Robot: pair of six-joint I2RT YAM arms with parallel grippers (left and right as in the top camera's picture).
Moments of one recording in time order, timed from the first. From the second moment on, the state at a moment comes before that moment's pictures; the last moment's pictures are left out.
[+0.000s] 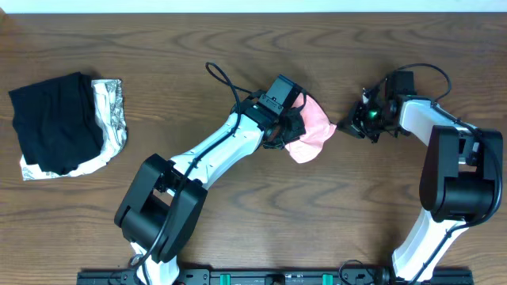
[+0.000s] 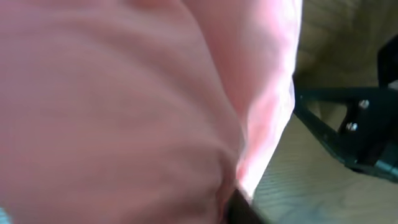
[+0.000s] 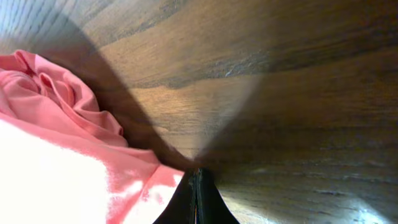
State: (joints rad) left arm -0.65 1.92 1.35 -0.52 0.23 -0.93; right arm -0.06 2.03 1.18 -0.50 -0.61 0.43
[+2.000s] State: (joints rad) left arm -0.15 2.05 1.36 -0.75 1.00 -0.36; right arm -0.06 2.01 1.19 -0.63 -0.54 0.29
